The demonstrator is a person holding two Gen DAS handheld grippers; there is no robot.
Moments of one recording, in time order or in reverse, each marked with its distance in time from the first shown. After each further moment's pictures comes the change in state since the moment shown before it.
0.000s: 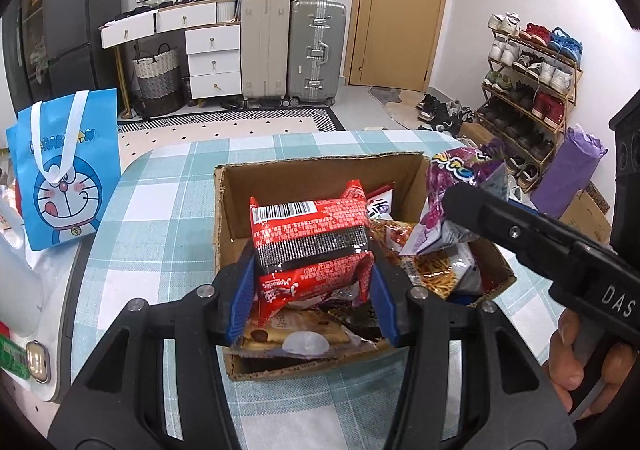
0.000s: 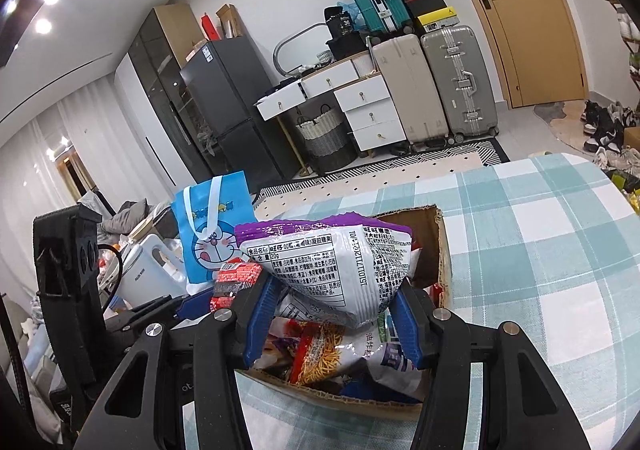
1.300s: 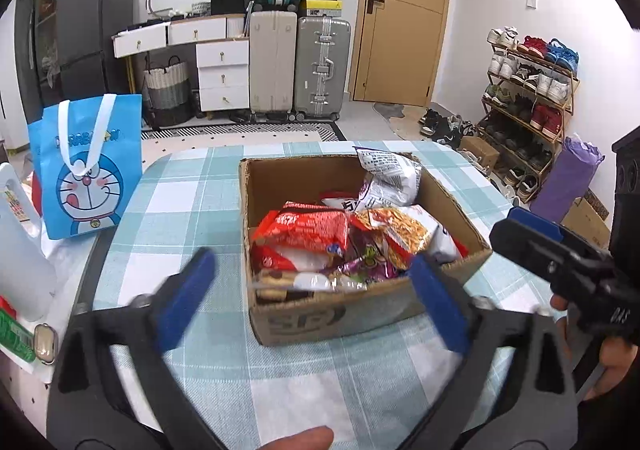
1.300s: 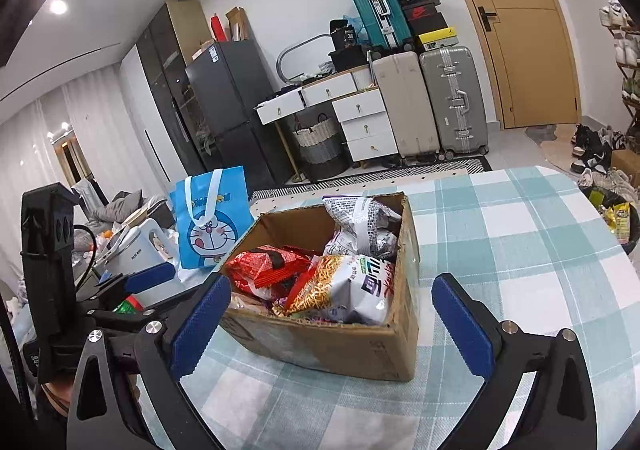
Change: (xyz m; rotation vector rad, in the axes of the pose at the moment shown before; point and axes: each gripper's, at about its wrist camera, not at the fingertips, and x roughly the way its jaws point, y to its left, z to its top) left arm -0.055 0.013 -0.032 -0.004 -0.079 0.016; right arm -0.060 -0.006 -0.037 -0.087 -0.052 -0.036
